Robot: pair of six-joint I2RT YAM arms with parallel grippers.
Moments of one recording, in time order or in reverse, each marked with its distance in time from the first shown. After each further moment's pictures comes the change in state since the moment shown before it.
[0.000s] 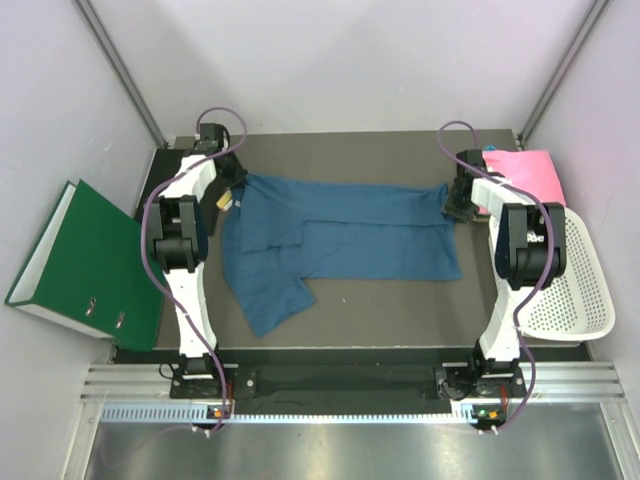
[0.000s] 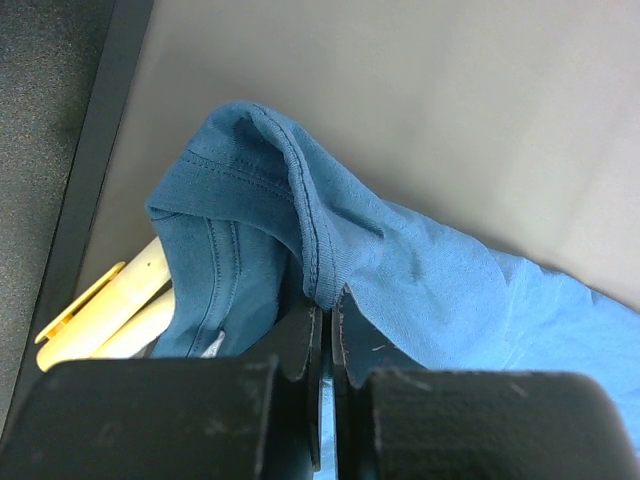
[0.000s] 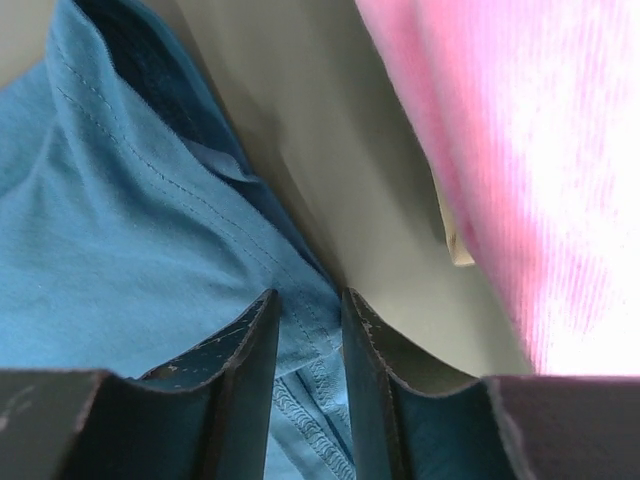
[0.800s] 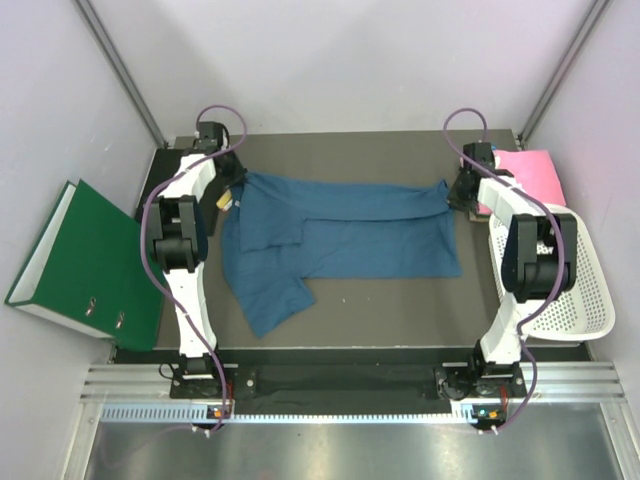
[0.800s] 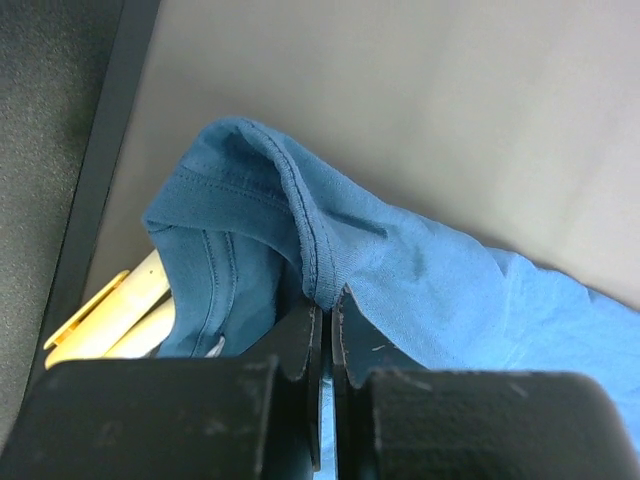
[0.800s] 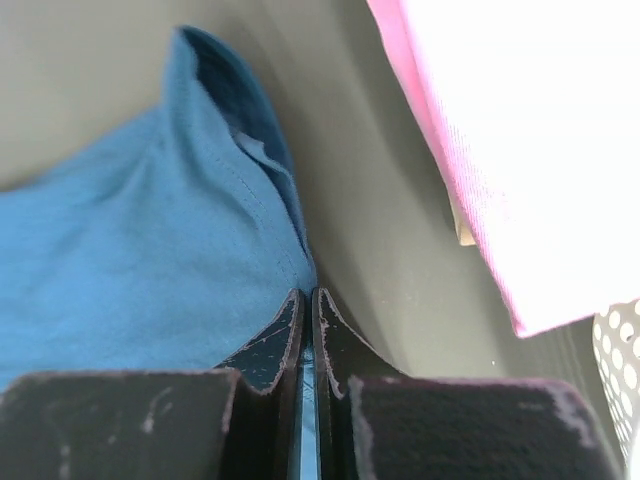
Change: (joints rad) left arm 0.001 -0.001 0.011 0.003 -0.002 0.017; right arm -0.001 -0.106 -0.027 0.031 -0.027 0.023
